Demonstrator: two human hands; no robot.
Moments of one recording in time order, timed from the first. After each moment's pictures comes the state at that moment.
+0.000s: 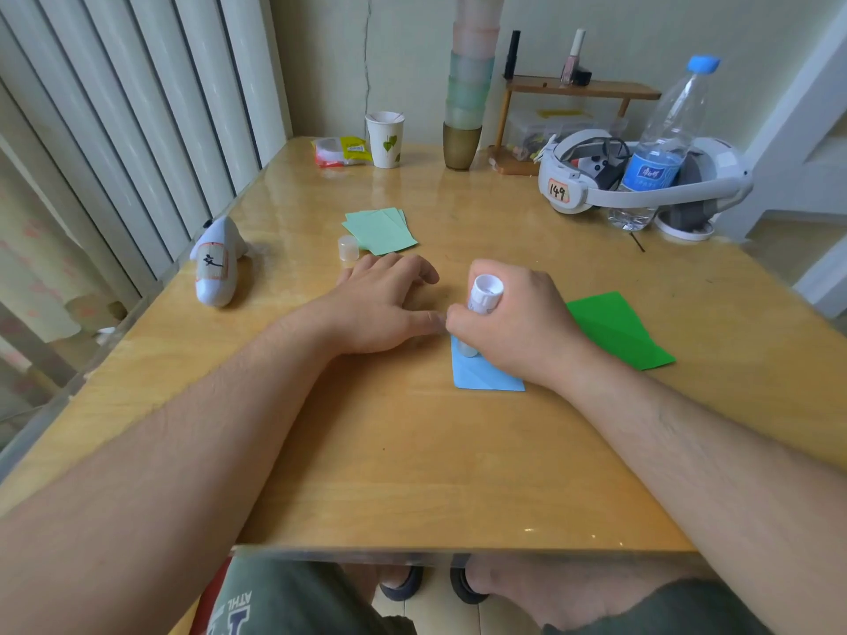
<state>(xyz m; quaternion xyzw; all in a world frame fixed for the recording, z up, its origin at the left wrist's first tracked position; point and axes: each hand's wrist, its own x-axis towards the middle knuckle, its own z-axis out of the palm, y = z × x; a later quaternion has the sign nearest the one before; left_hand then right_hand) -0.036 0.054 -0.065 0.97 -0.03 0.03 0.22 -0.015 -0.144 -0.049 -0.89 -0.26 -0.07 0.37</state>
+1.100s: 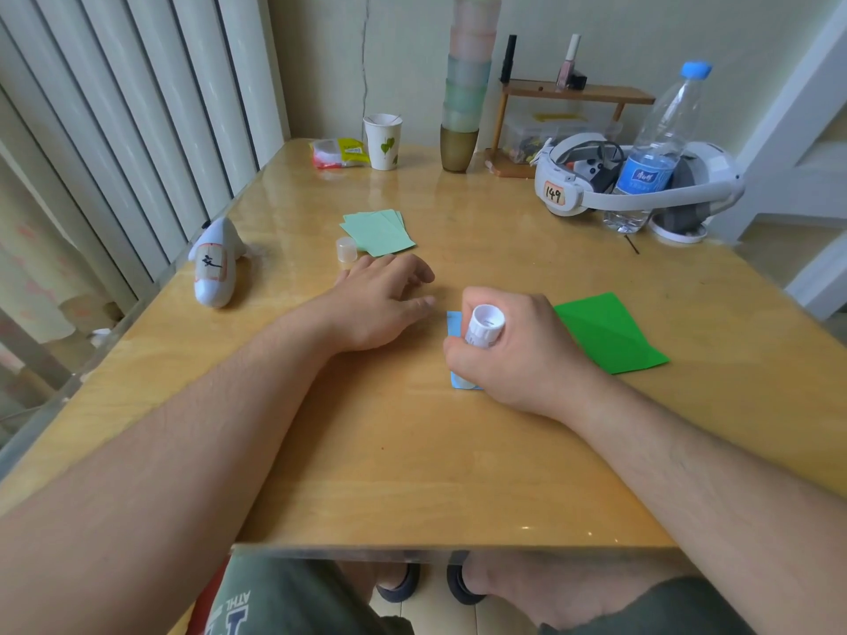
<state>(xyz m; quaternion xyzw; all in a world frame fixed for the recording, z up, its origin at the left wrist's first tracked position) -0.032 0.060 -0.069 0.97 -0.03 0.04 0.25 -0.040 -0.156 -0.056 -0.86 -0.33 -0.05 0.39</state>
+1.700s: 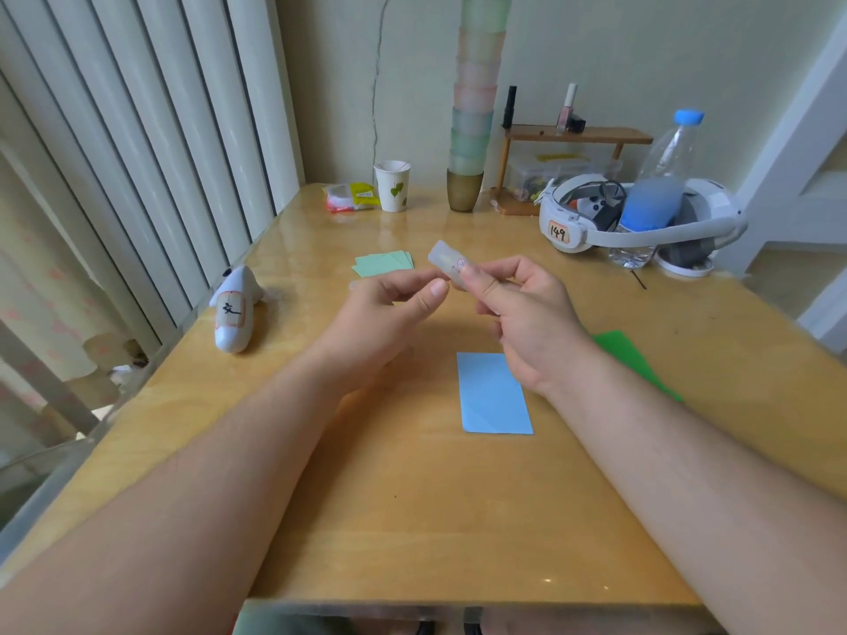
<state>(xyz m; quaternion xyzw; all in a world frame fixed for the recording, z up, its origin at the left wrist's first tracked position) -0.037 0.053 -0.053 0.78 -0.06 0.13 0.61 0.010 -0.125 -0.032 -0.64 -0.13 0.07 0.76</state>
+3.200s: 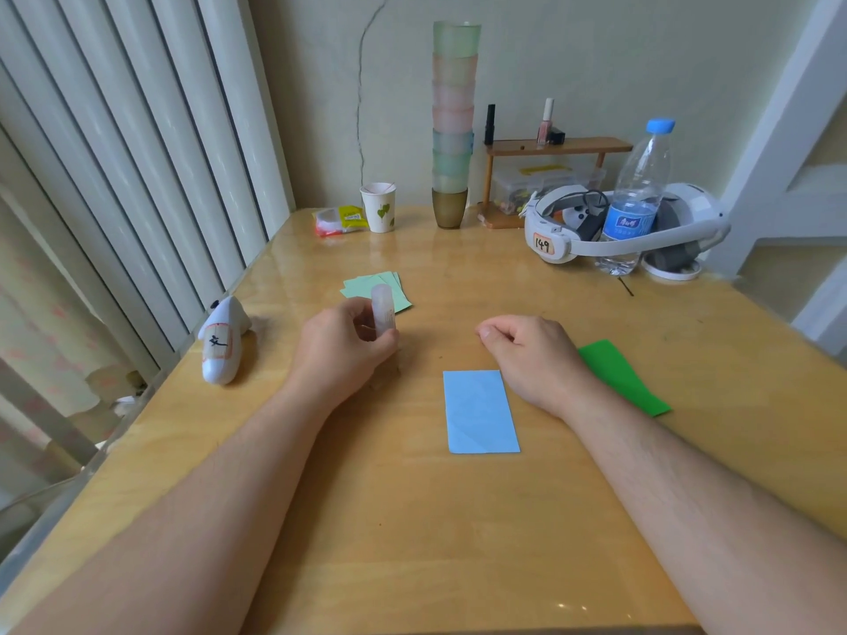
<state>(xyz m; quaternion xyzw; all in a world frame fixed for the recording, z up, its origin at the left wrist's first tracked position) -0.030 0.067 -0.062 0.91 0.15 0.21 0.33 0.035 -0.168 -0.063 -0.91 -0.21 -0.03 0.36</state>
